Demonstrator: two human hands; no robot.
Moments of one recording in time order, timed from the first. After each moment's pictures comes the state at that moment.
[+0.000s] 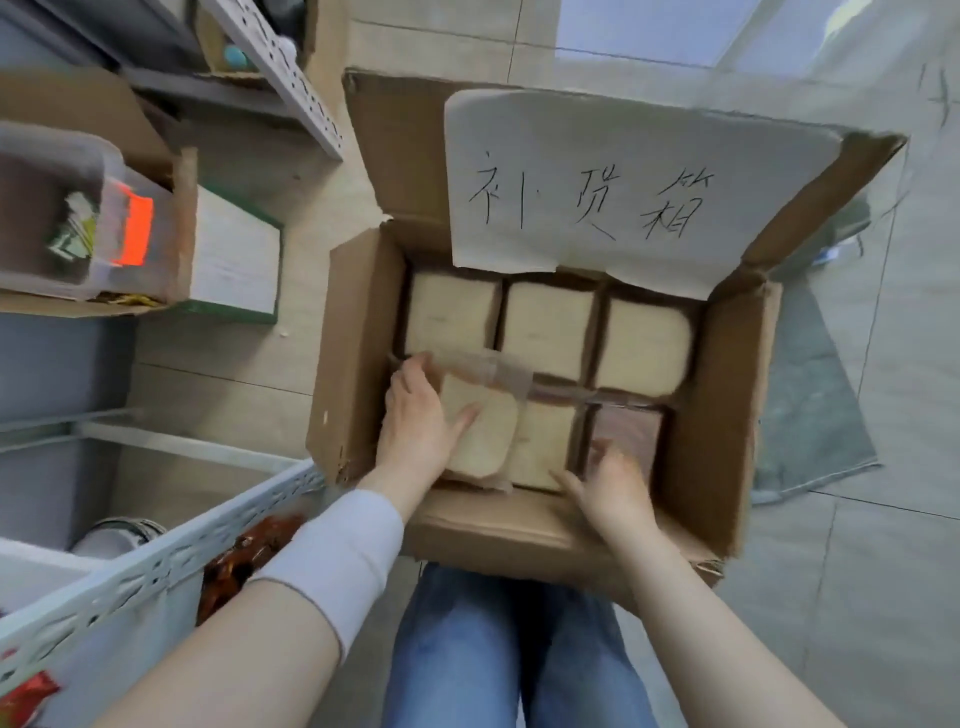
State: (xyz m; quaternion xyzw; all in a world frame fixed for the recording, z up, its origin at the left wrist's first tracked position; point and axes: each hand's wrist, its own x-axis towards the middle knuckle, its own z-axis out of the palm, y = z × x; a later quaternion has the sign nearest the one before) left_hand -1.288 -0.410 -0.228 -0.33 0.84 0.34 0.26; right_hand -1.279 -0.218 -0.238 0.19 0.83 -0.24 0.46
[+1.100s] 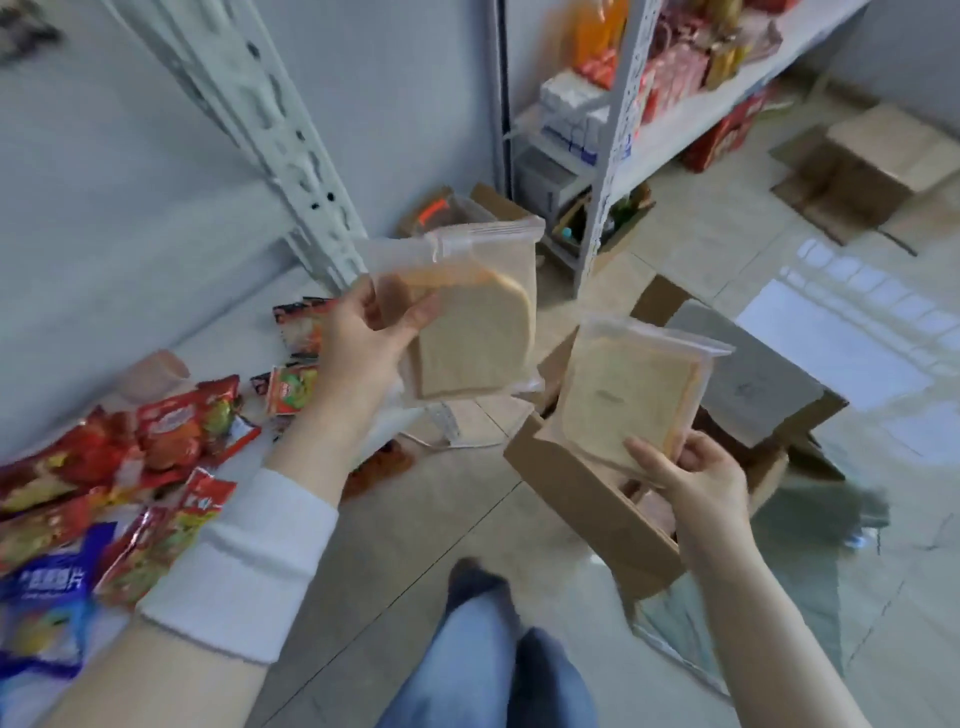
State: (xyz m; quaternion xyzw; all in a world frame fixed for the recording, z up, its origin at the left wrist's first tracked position) left_hand -1.014 -0.449 0.201 -0.41 0.66 0.54 -0.33; right_hand -1.159 -0.215 0.124 -0.03 0.74 -0.58 0.33
